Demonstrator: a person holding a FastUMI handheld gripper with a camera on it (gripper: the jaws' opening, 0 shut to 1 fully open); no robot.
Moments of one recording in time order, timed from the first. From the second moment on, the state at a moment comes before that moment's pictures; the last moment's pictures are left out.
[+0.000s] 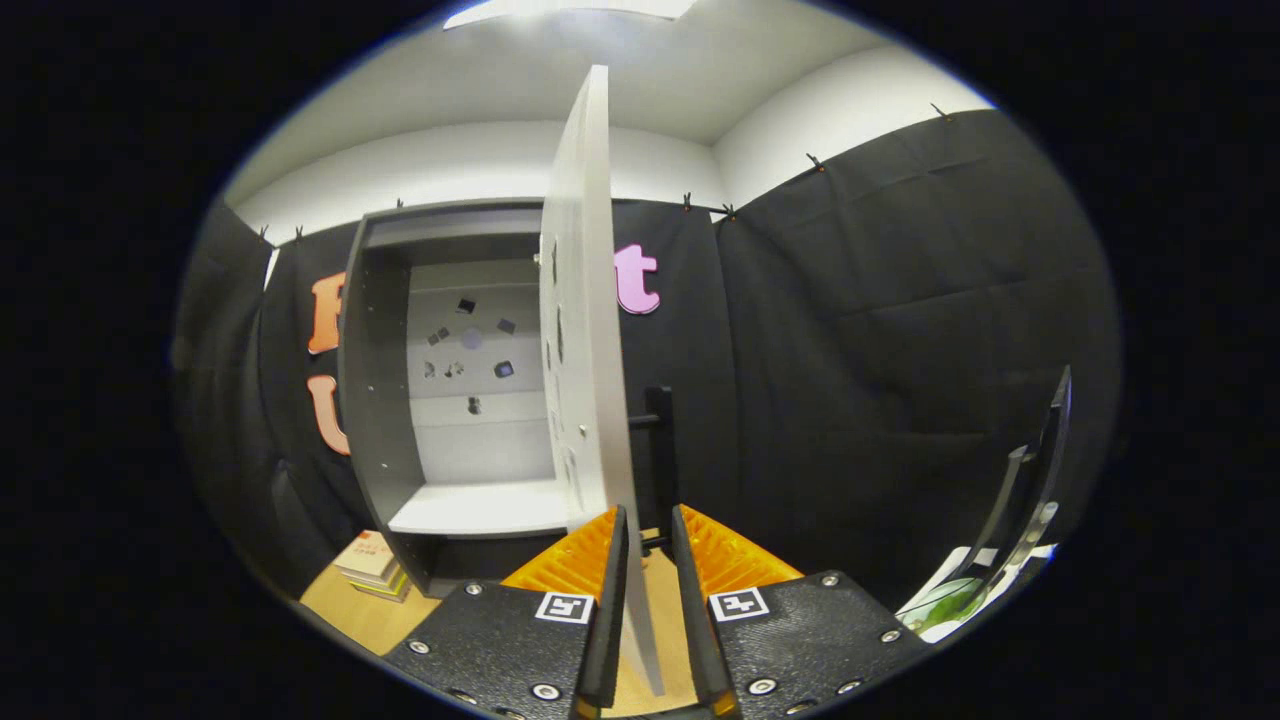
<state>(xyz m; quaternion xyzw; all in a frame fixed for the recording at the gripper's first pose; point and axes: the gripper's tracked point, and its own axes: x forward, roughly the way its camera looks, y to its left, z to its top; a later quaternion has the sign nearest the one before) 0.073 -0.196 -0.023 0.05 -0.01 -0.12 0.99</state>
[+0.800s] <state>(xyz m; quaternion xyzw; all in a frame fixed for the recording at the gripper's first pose) 0.098 0.003 -0.012 0.00 -0.01 0.05 1.00</state>
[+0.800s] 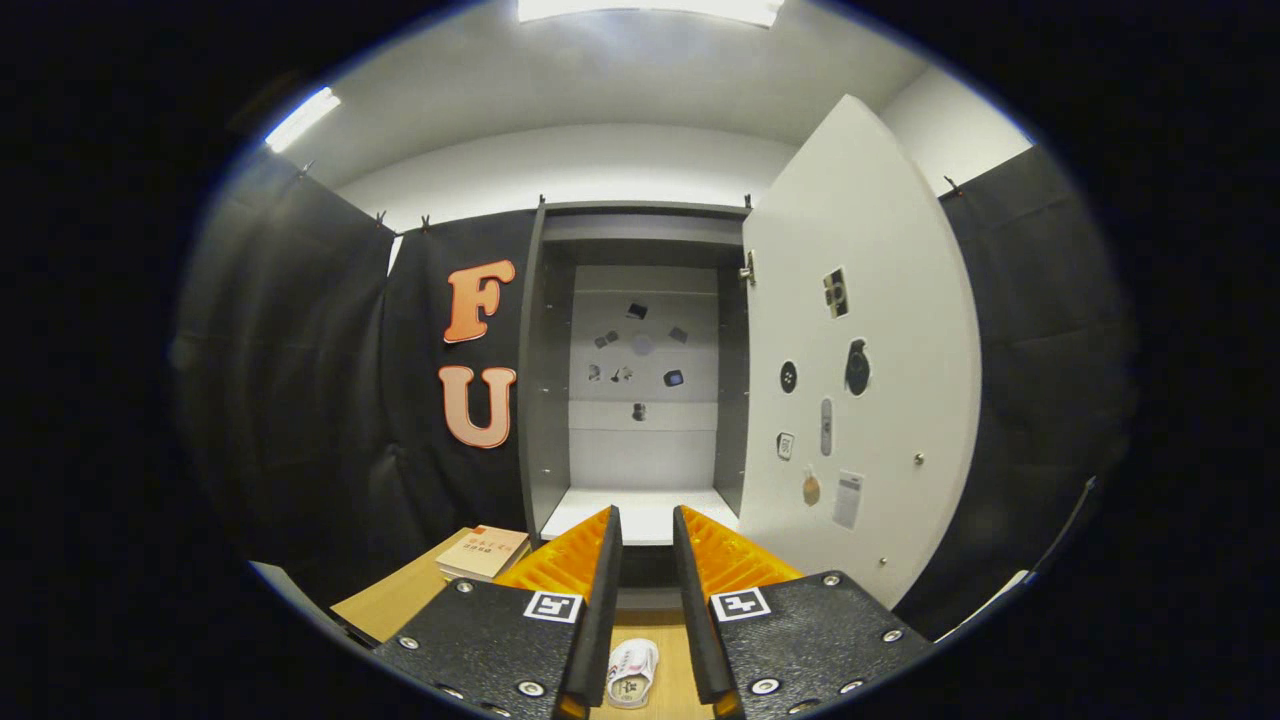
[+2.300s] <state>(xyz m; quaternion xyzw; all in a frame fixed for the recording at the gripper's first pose) 0.119 0.046 -0.260 0.02 0.21 0.07 0.98</state>
